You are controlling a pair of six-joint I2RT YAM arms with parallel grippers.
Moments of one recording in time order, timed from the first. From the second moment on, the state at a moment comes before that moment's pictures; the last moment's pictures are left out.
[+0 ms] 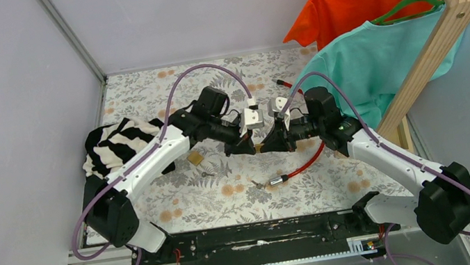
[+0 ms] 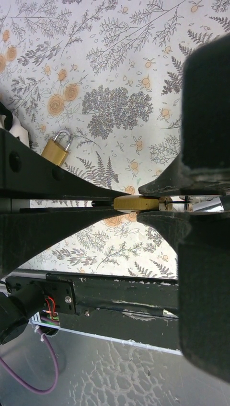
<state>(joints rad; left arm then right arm) -0.67 1.53 1.29 -0.68 0.83 0.60 0.51 1.17 0.79 -0.09 -0.95 -0.28</state>
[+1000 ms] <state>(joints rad) -0.67 1.40 1.21 -0.68 0.74 0.69 0.51 1.17 0.94 -0.37 -0.94 -0.44</state>
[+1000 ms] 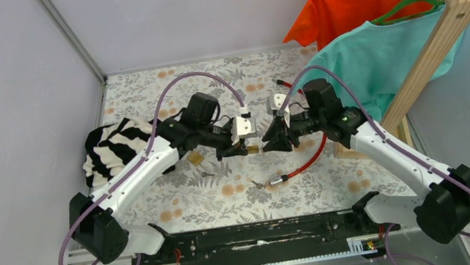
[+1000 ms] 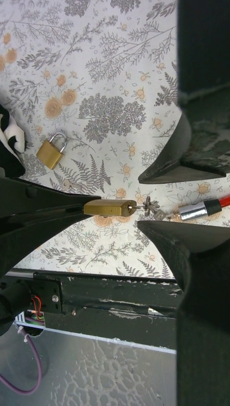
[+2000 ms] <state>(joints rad) -0.67 1.35 1.15 -0.64 0.69 0.69 0.52 1.20 0.90 -0.35 -0.94 -0.49</state>
